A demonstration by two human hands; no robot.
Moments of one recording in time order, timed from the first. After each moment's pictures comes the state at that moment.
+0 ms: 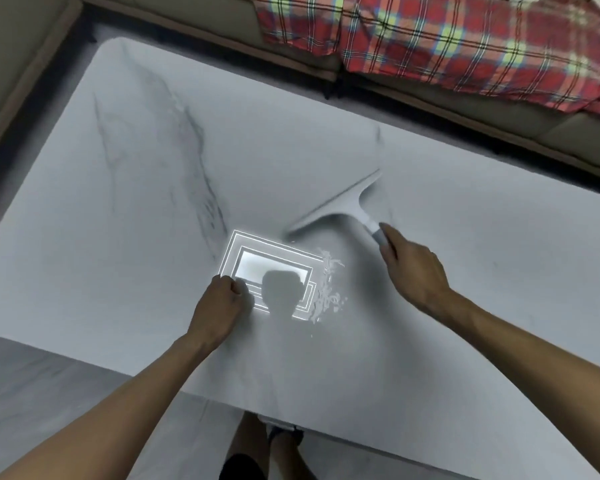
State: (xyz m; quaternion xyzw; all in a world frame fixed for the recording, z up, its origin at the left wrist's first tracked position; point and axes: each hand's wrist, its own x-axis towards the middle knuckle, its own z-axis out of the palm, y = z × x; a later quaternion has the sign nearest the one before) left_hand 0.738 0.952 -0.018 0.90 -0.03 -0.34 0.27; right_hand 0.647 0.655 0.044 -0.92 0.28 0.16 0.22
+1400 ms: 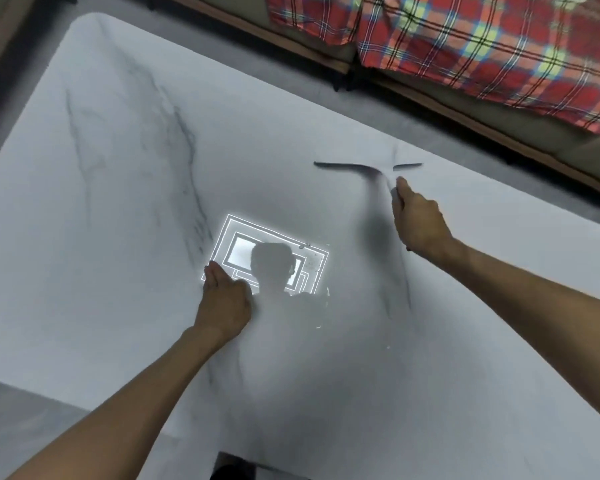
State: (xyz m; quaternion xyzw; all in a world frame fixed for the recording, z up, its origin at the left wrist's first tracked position) left_hand 0.808 0.904 -0.080 0.90 -0.18 -0.40 0.02; right_hand 0.797 0.581 0.010 -0.90 0.33 0.19 0.21
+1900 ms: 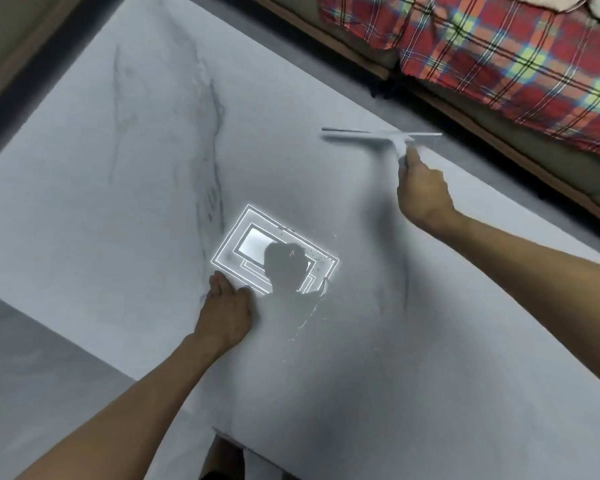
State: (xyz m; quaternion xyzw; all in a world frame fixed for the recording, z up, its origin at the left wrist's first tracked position) left_hand 0.732 0.905 -0.078 0.91 -0.10 -0.39 0.04; right_hand 0.829 0.574 0.016 -0.93 0.25 0.17 0.20
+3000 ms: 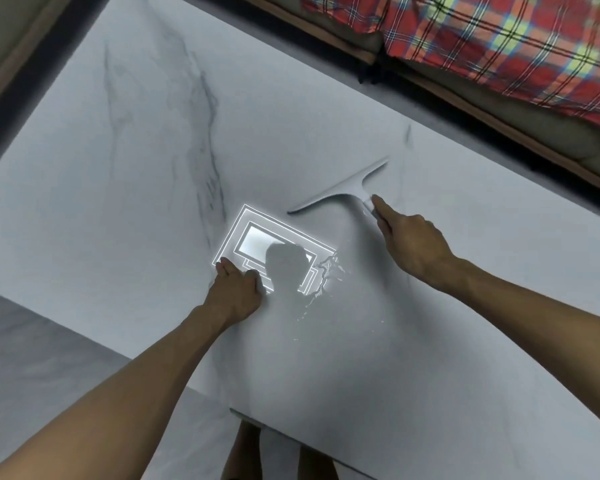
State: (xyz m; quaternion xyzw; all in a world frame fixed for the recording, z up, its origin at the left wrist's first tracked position) left_hand 0.742 0.910 -0.082 0.88 -0.12 -0.45 0.04; right_hand 0.720 0.601 0.004 -0.95 0.14 0.23 0.14
